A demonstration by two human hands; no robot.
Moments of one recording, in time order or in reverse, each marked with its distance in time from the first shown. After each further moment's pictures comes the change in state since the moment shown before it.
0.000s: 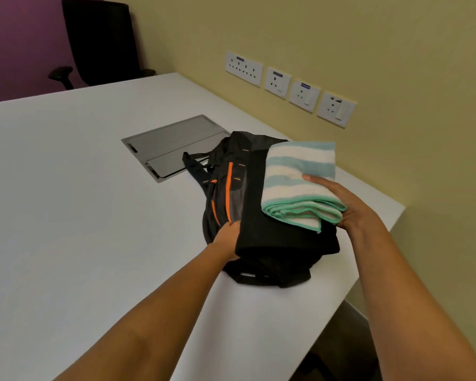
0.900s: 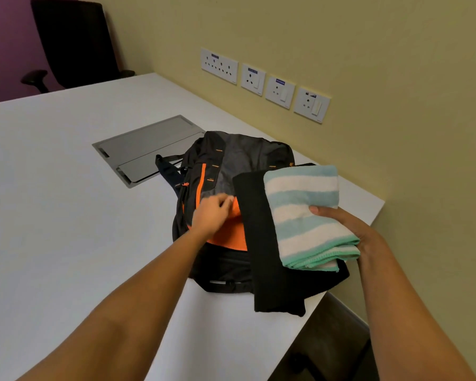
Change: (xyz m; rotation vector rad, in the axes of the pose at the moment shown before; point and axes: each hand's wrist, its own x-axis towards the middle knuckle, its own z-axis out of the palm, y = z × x) left_hand 0.064 0.022 -0.007 -0.282 0.350 -0.054; right_hand -0.033 0.015 -0.083 -0.072 -0.118 0.073
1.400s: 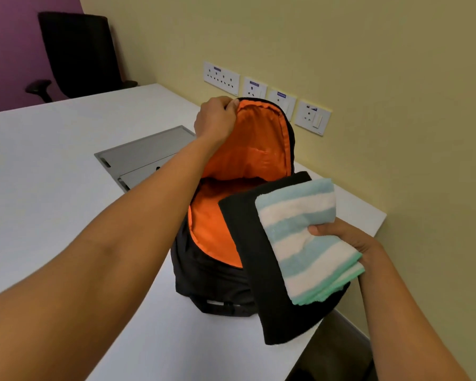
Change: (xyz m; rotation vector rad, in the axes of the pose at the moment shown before) left_hand 0.091 0.127 -0.117 -0.095 0.387 0.103; right_hand 0.009 -0.010 0.003 -0.054 -0.139 0.017
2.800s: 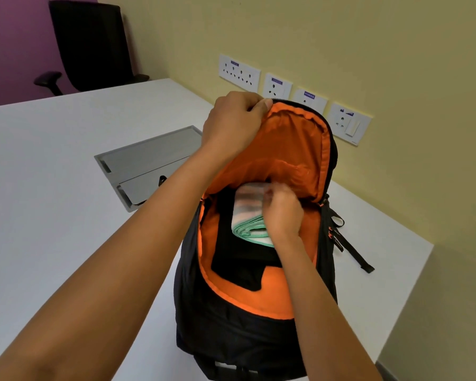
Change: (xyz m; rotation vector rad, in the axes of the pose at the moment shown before) left_hand 0.022 -0.007 -0.003 -0.047 -0.069 0.167; right_hand 0.229 0.002 0.048 -1.265 0.972 -0.455
